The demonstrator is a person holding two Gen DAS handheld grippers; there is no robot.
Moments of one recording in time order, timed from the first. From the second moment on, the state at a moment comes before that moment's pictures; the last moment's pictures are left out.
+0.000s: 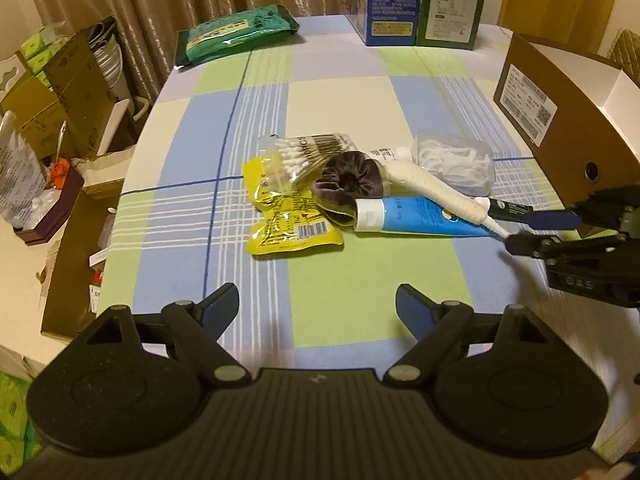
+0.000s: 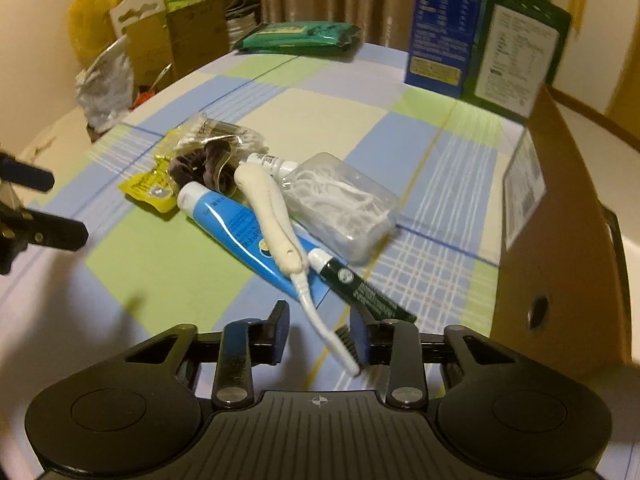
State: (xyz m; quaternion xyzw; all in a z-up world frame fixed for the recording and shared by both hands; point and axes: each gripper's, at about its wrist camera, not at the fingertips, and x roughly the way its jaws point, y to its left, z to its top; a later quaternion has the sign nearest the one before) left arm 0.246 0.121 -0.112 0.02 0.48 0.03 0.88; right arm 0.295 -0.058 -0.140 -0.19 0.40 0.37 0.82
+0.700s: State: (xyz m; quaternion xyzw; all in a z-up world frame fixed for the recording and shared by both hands) left arm 0.266 0.093 -0.131 0.07 0.49 -0.04 0.87; right arm 0.250 -0.124 -0.142 -0.20 0.46 0.37 0.78
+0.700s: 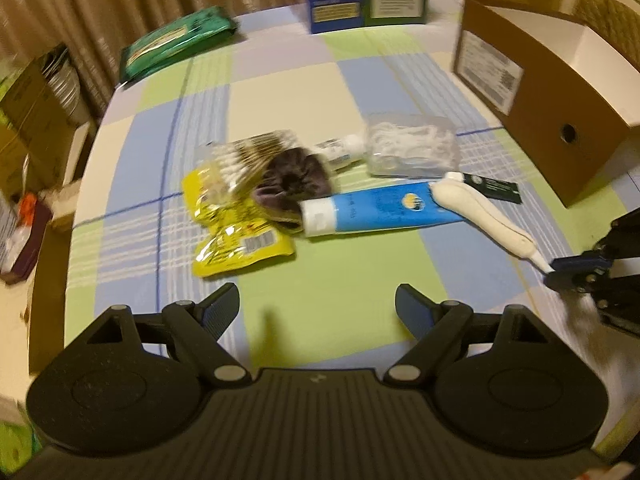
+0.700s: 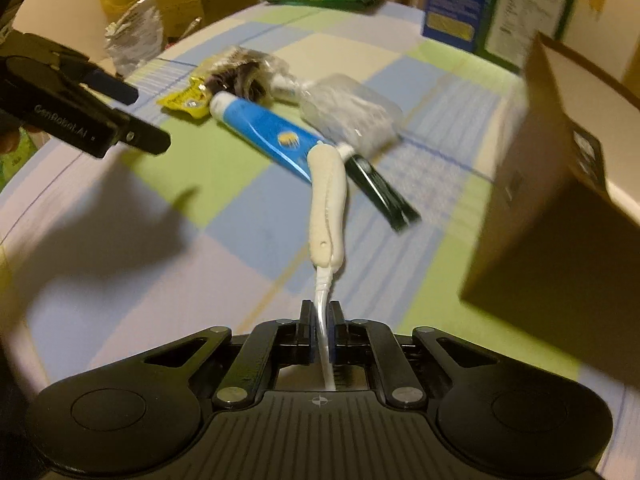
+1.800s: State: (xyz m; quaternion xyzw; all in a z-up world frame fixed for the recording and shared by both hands) left arm 0.319 0.040 -0.167 0.23 0.49 -0.26 0.80; right arm 0.229 -0.211 -0.125 -0.08 0.51 0.21 0.83
